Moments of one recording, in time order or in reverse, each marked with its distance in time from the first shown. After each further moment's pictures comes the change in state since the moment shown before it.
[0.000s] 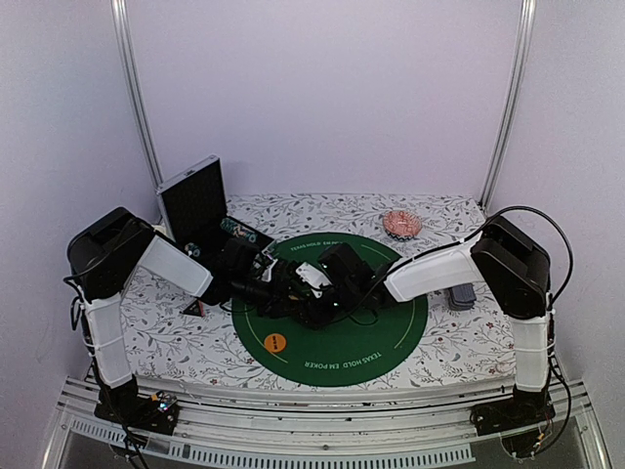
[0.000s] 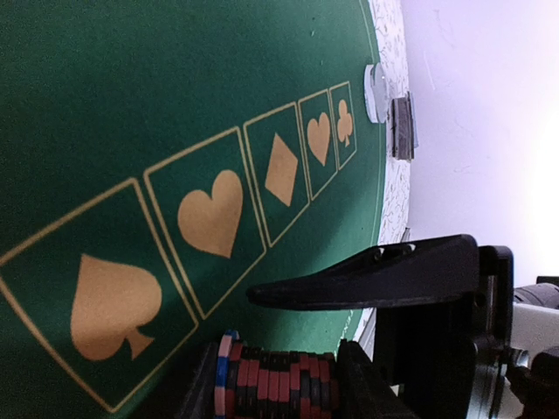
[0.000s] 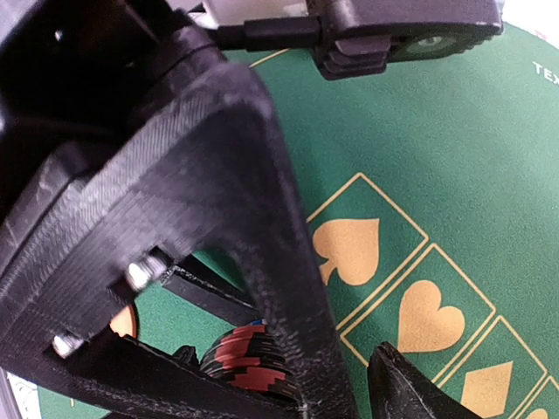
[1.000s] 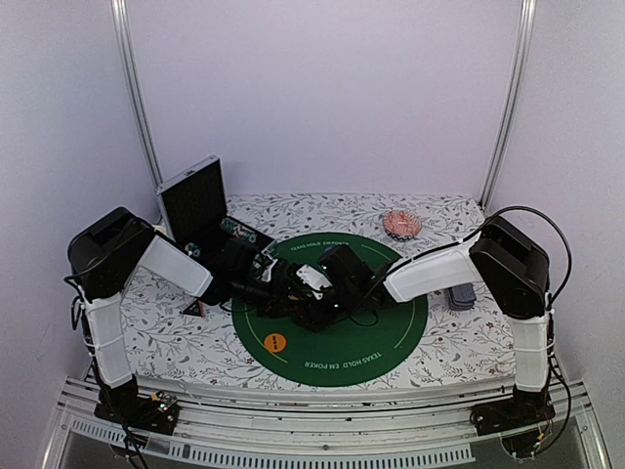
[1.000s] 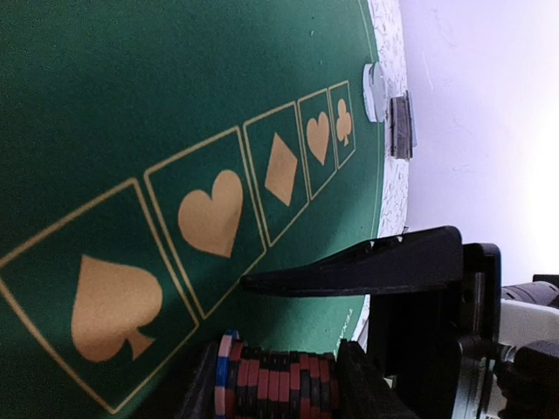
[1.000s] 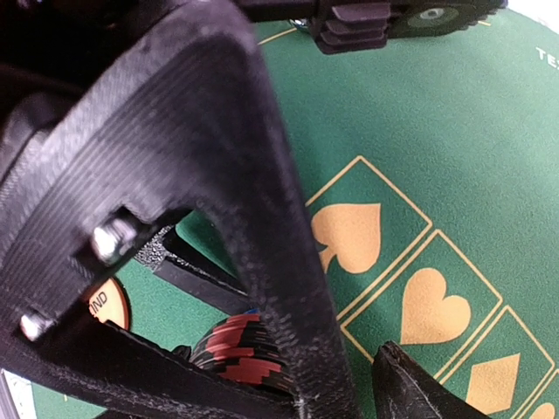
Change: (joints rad) left arm 0.003 0.003 -0.001 0.003 0.008 0.000; right arm 0.000 0.006 0.000 -0.020 0.000 0.000
